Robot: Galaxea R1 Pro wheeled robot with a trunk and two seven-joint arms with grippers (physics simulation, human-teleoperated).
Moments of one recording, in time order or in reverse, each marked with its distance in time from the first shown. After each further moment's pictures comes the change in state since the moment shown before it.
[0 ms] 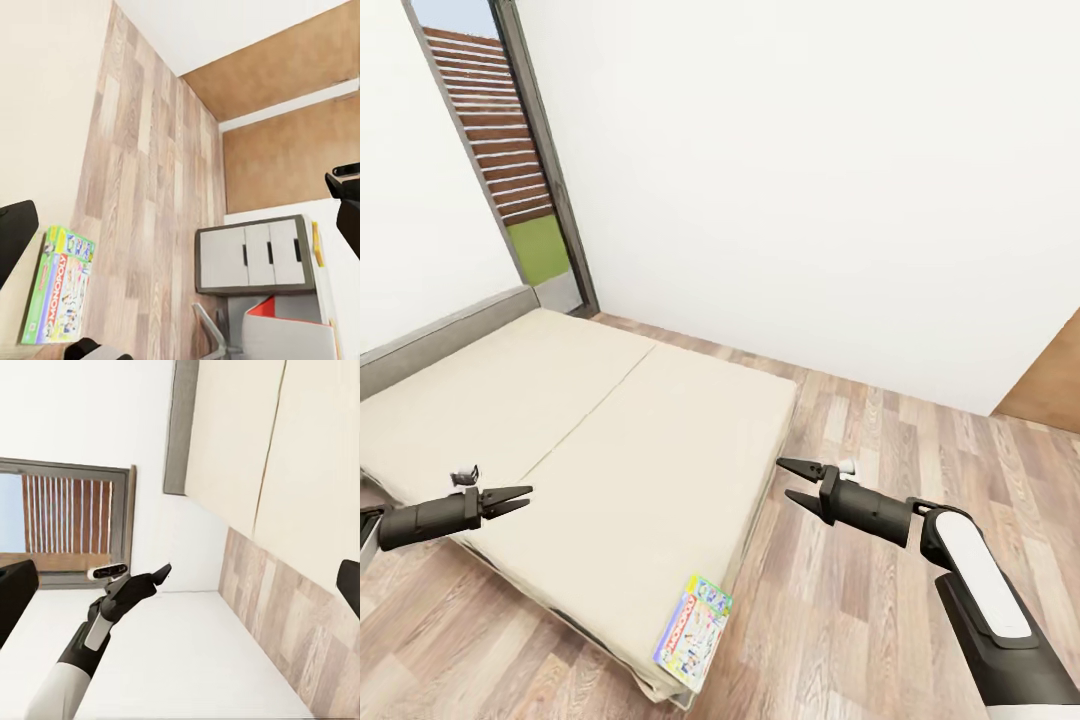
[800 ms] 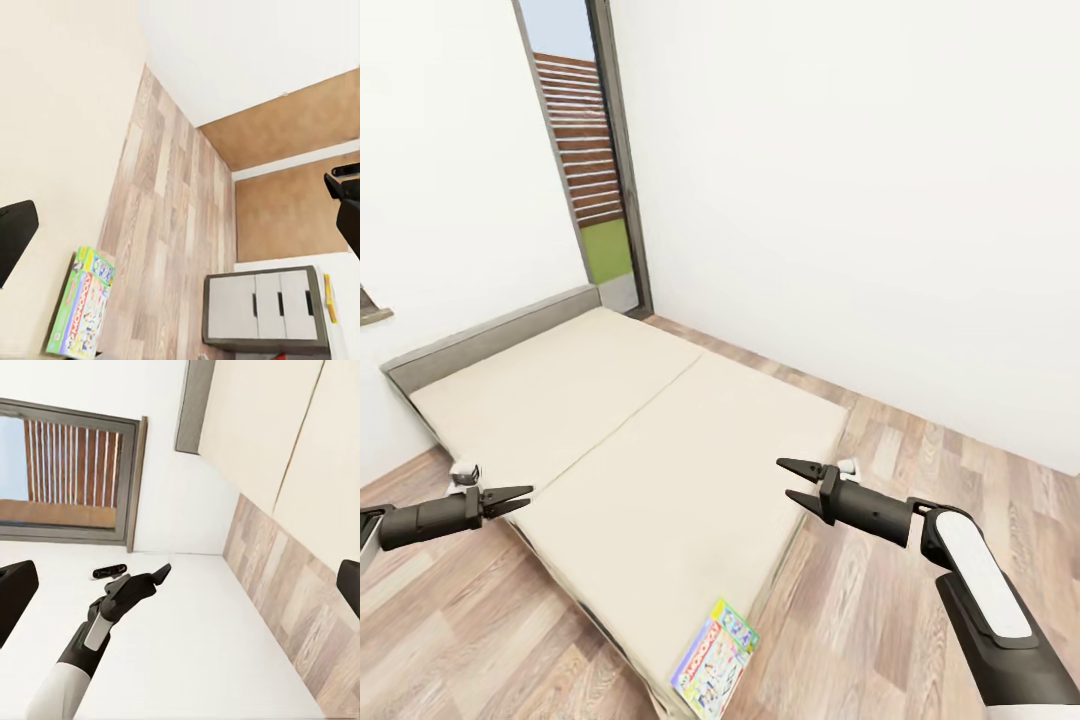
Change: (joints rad) left arm 0.000 -0.002 0.001 0.000 0.002 -0.002 0.000; right arm -0.001 -0.001 0.000 0.000 -0.001 0.000 0.000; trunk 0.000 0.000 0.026
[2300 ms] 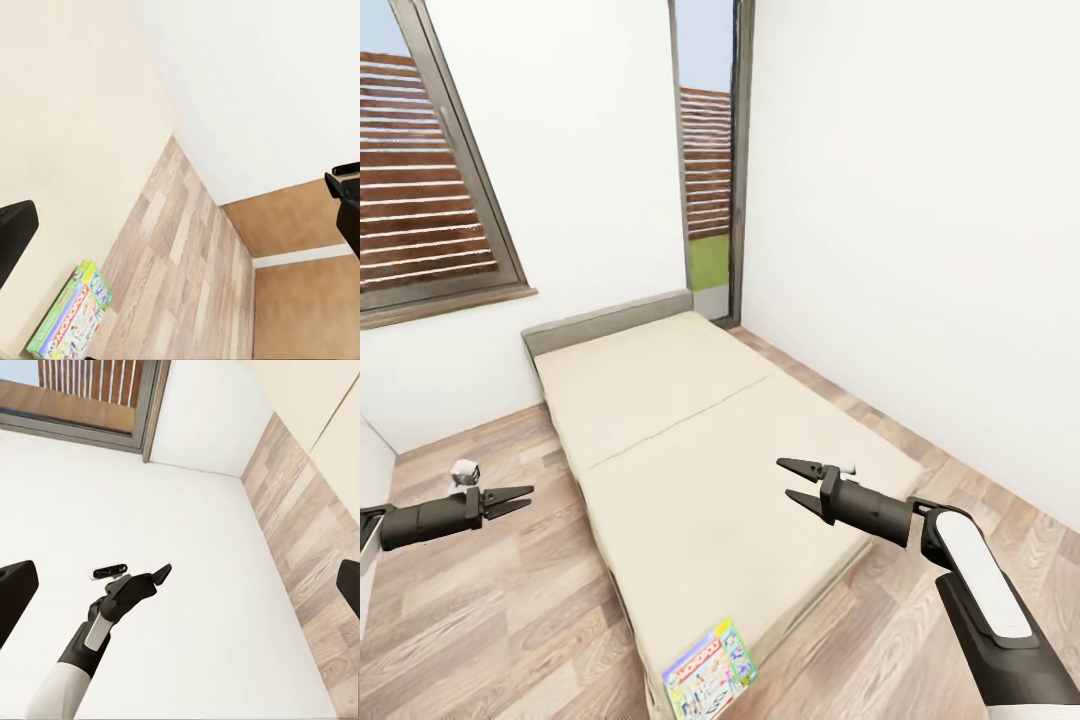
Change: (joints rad) left arm 0.000 -0.001 -0.001 0.000 -0.001 0.000 0.000; right arm 0.000 0.000 0.000 0.000 0.000 0.000 0.000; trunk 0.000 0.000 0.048
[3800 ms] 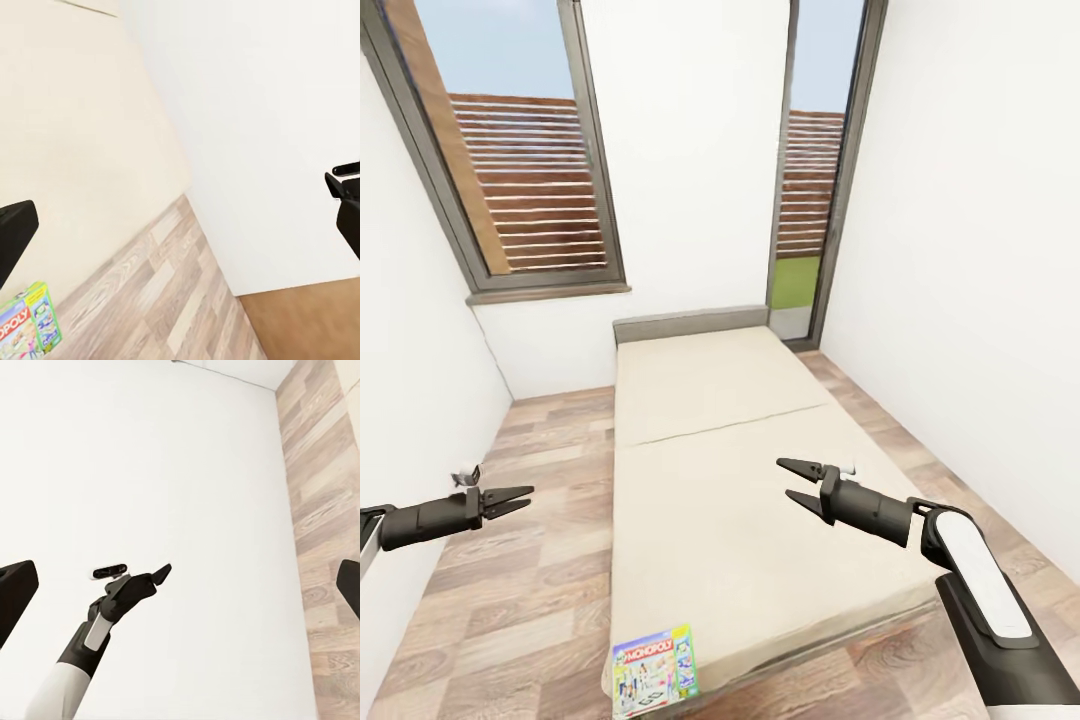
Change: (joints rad) left arm 0.000 0.000 0.000 0.000 -0.001 0.000 0.000; right arm 0.001 0.000 0.000 0.000 0.000 0.000 0.000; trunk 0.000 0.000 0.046
